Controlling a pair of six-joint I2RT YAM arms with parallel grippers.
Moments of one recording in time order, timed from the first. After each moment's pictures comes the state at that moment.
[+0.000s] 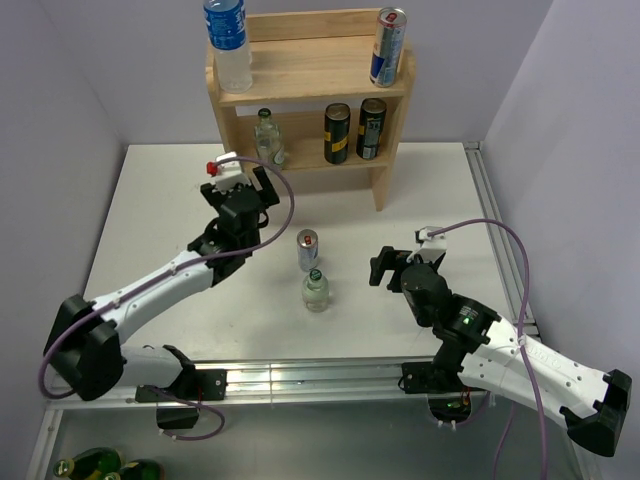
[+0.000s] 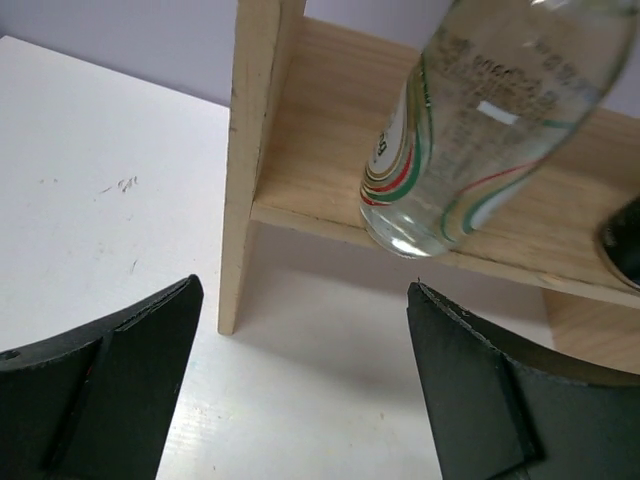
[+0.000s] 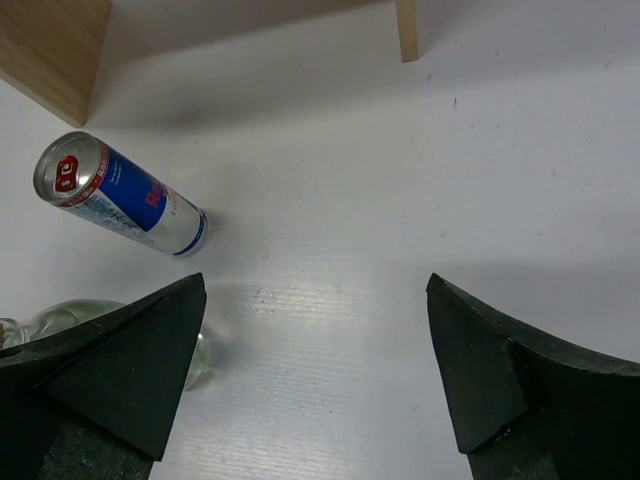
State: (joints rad) left arm -0.68 1.35 0.94 0.25 -0.84 -0.39; right arm 0.89 0.61 0.52 -0.36 0.69 0.59
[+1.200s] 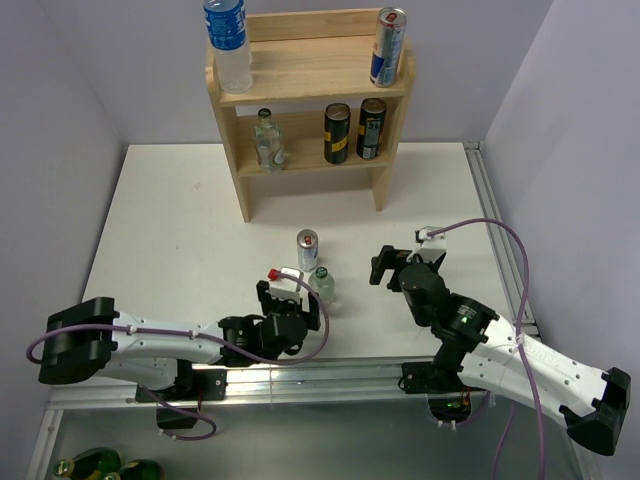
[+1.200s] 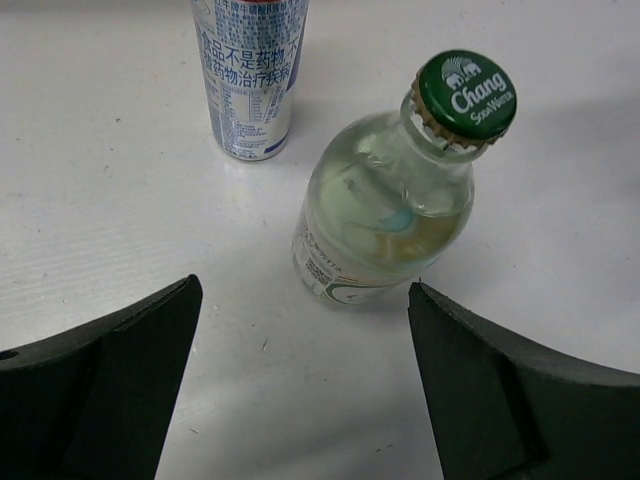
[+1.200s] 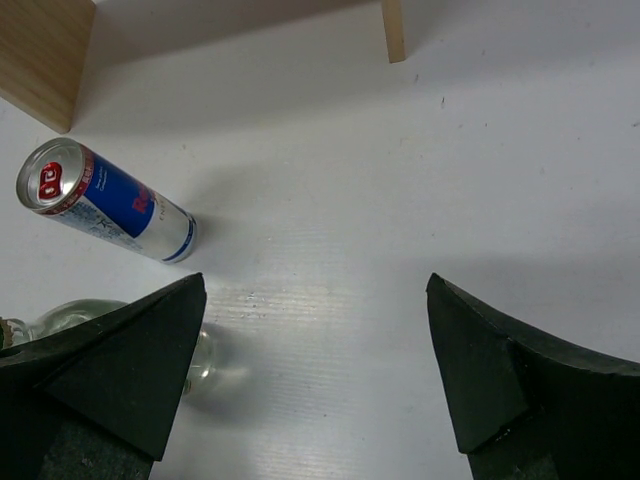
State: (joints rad) left arm -1.40 1.23 0.53 0.11 -0.92 -0.71; right arm 0.89 0.63 0.52 -0.36 0.72 0.60
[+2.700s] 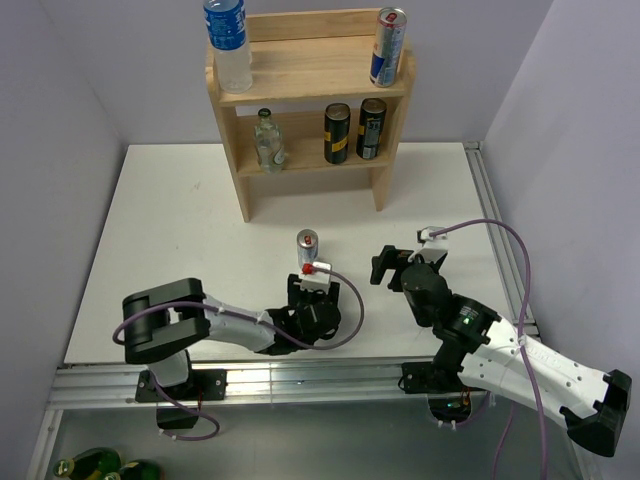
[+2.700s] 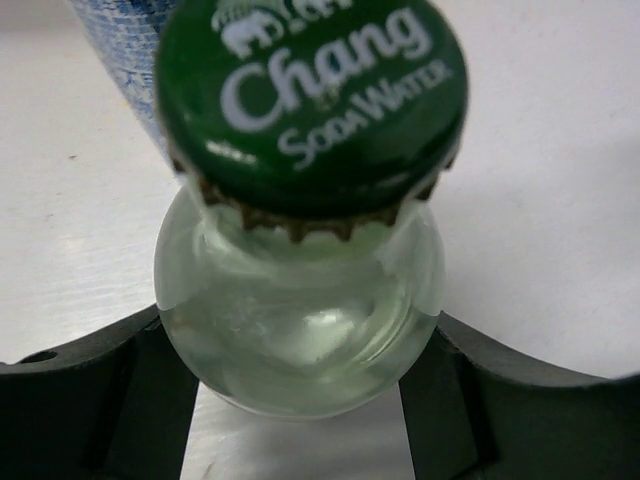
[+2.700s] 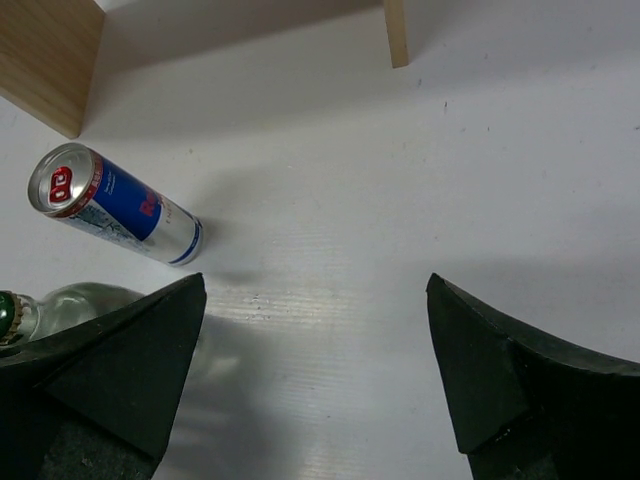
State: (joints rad) left arm -1.31 1.71 0.68 0.44 -0.98 -0.59; right arm 0.89 0.61 0.52 -0.36 0.71 0.60
